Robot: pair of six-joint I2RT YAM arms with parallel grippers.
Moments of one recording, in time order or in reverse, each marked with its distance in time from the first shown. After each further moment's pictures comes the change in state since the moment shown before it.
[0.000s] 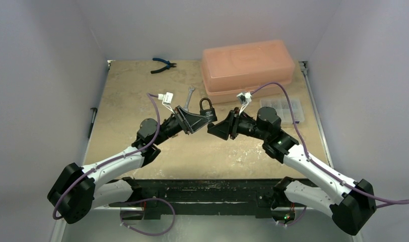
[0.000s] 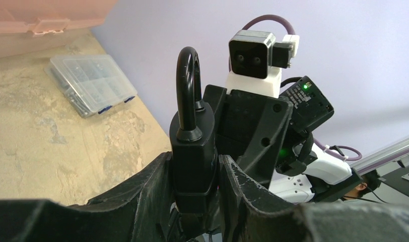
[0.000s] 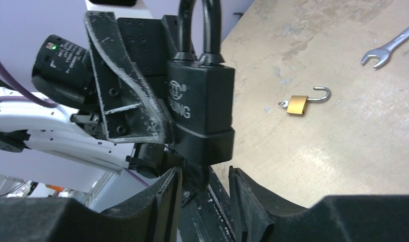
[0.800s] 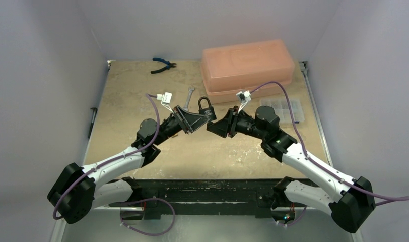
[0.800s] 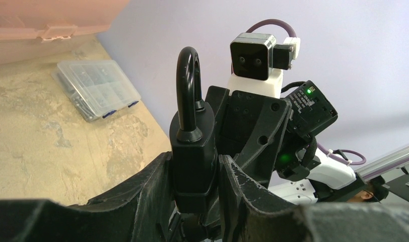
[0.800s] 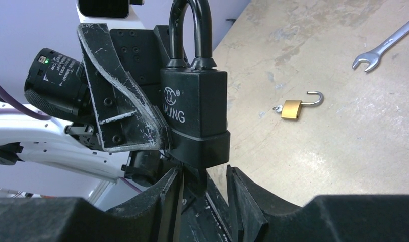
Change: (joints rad) left arm 0.000 0.000 -0.004 0.015 -0.024 -0.001; right arm 0.006 0.029 0.014 0.008 0.061 0.010
